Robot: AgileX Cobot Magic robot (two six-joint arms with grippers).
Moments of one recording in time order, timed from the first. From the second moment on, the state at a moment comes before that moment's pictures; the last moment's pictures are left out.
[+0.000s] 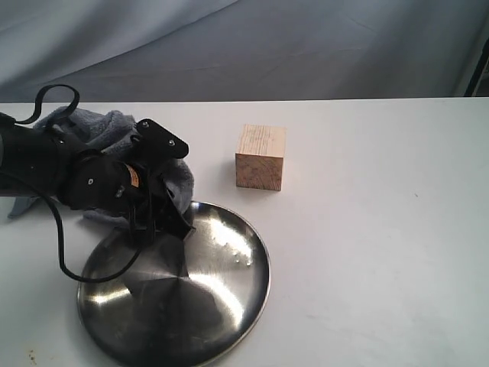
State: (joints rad) left arm -0.49 1.88 -0.95 0.08 0.18 0.16; right arm 0.01 0.00 0.00 0.04 0.34 -0.10
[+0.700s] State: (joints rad) left arm -0.30 1.92 -0.95 0.15 -0.15 0.16; right arm 0.01 0.00 0.00 0.04 0.34 -0.10
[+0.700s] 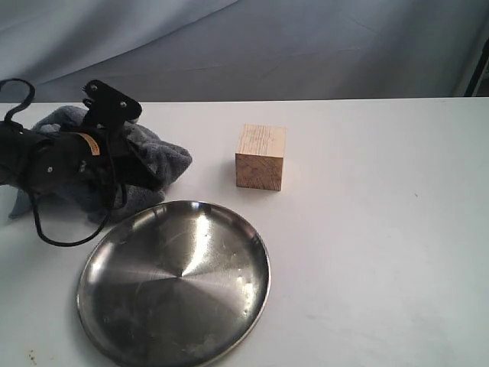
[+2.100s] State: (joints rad) left arm -0.30 1.75 -0.95 0.10 -0.11 0.16; right arm 0.01 0.00 0.00 0.04 0.34 -0.10
